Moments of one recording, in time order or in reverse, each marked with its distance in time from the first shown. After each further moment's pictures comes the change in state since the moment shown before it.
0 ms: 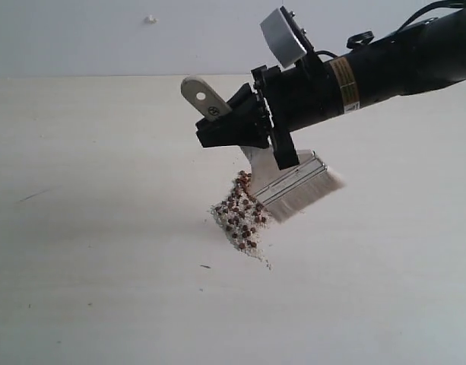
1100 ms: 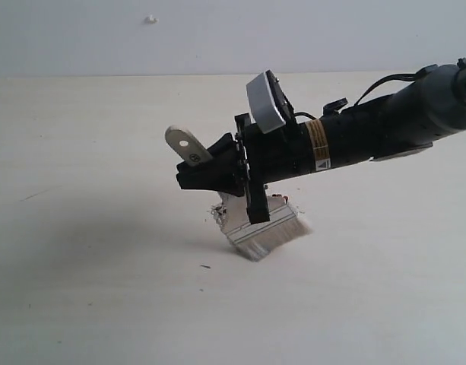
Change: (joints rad) left arm 0.000 0.000 0.000 0.000 0.000 0.000; right arm 0.074 0.122 0.147 0.252 -0.005 -0.314
